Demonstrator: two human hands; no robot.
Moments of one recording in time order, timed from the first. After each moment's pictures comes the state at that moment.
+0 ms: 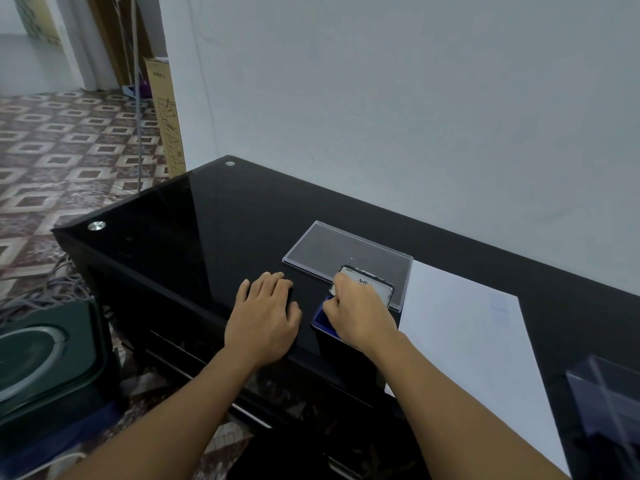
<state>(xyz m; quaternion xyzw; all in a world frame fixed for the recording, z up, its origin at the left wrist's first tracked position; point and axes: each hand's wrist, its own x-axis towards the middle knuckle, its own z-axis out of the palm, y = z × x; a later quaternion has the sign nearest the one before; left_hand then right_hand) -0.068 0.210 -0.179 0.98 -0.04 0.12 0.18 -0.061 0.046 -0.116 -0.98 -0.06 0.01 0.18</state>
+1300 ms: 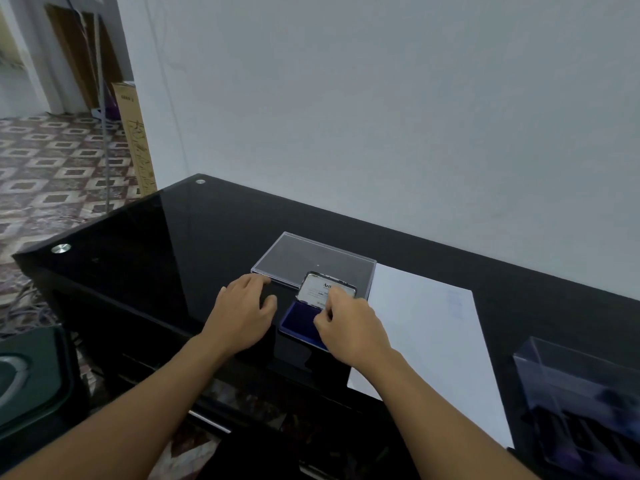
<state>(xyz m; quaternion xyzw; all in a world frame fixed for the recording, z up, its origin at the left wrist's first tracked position) -0.059 0.198 -0.142 0.95 -0.05 0.08 0.29 -0.102 0.005 -0.101 -0.97 -0.04 -0.03 0.22</state>
